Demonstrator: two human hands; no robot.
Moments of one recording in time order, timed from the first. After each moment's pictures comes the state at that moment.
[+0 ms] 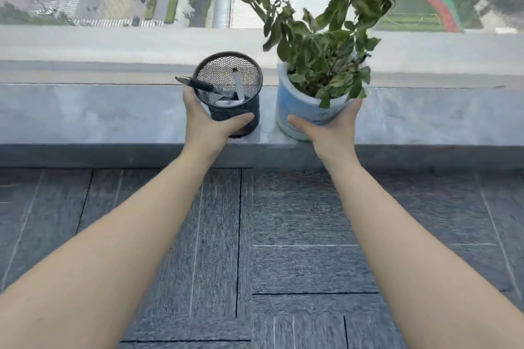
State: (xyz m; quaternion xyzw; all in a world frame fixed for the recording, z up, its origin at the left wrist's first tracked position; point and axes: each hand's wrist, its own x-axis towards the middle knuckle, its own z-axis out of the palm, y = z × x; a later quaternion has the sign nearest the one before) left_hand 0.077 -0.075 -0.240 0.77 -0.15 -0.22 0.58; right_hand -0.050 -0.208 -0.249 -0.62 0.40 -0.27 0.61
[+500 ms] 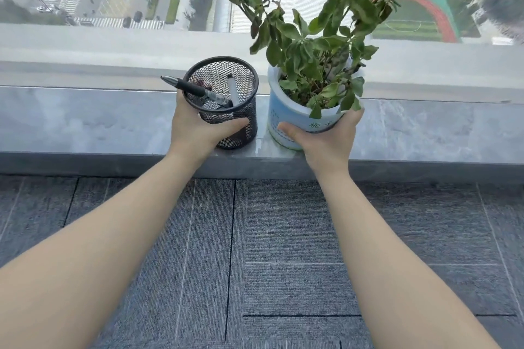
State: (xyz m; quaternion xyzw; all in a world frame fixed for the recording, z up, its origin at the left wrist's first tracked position) left_hand 0.093 -0.083 -0.243 0.77 -0.18 -0.18 0.58; right_hand -0.039 -0.212 -0.260 -0.65 0.40 -0.33 0.55
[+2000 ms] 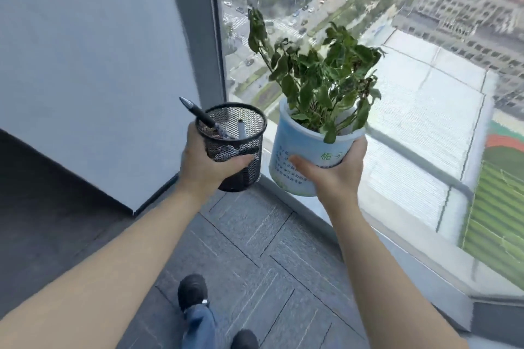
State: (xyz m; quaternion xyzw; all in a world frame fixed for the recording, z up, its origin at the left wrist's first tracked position) left_hand -0.102 0.207 0.377 0.77 0.00 0.04 0.64; right_hand -0.125 0.015 0.378 -0.75 0.10 -0.18 0.63
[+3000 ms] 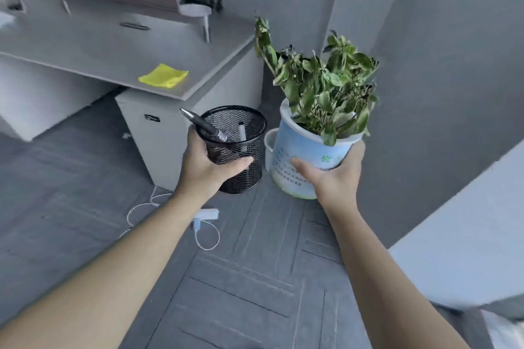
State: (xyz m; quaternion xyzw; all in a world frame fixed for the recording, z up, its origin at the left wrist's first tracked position) left_hand -0.552 0.734 0.525 0.65 0.35 0.49 0.46; right_hand -0.376 0.643 0.521 -0.59 -0.42 0.13 0.68
